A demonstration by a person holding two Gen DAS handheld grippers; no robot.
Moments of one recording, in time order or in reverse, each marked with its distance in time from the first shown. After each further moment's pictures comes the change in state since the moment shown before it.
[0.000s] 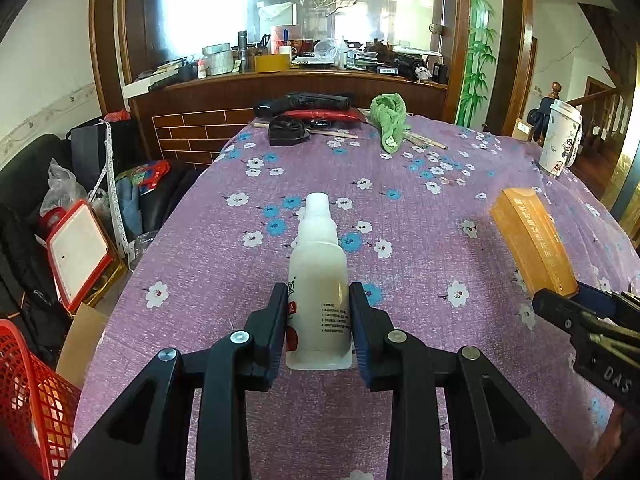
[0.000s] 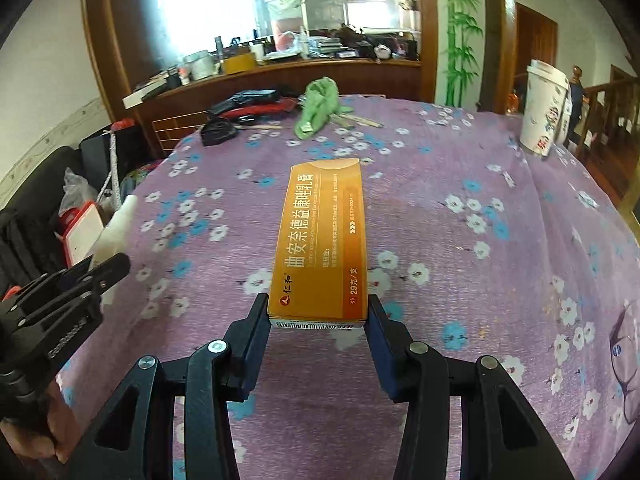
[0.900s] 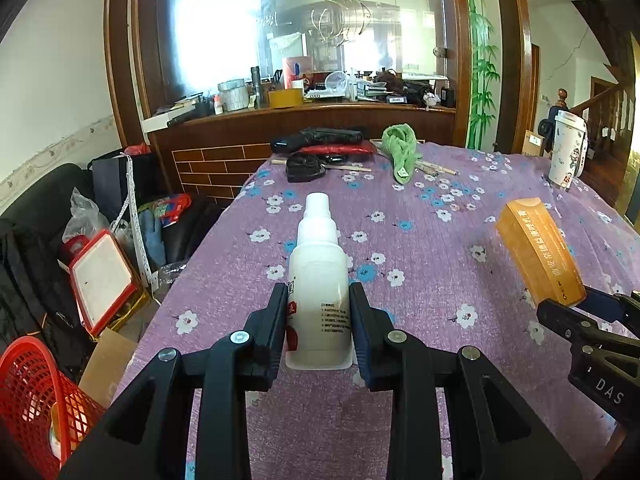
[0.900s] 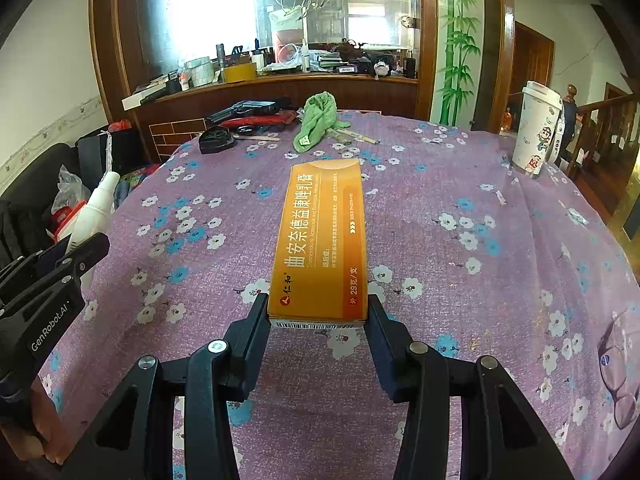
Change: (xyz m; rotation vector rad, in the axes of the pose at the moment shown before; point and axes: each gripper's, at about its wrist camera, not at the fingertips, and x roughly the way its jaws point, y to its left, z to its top) left arm -0.019 -0.004 0.007 0.032 -0.120 0.085; right arm -0.004 0.005 0.001 -0.030 -0.051 -0.051
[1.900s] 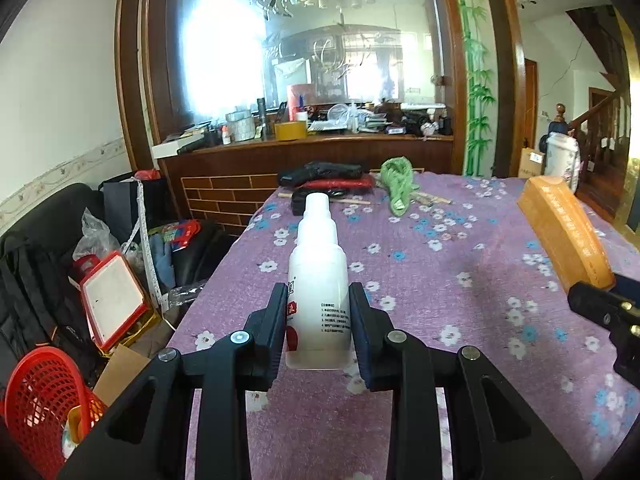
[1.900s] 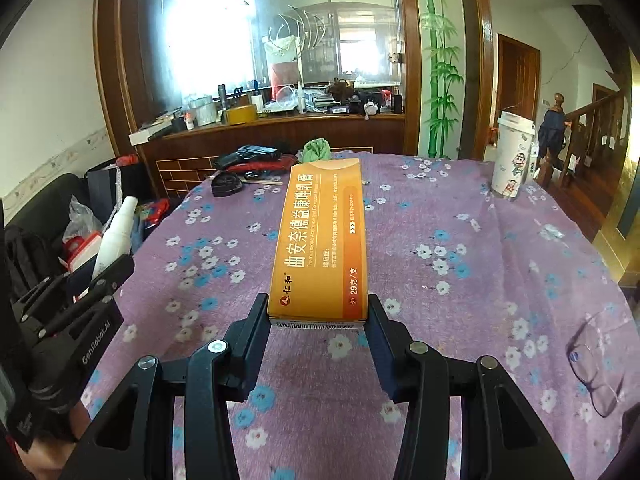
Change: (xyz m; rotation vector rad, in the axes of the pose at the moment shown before) left arm -0.044 -0.008 0.007 0.005 -0.099 0.009; right arm -0.075 0.001 0.006 0.038 -0.109 0.009
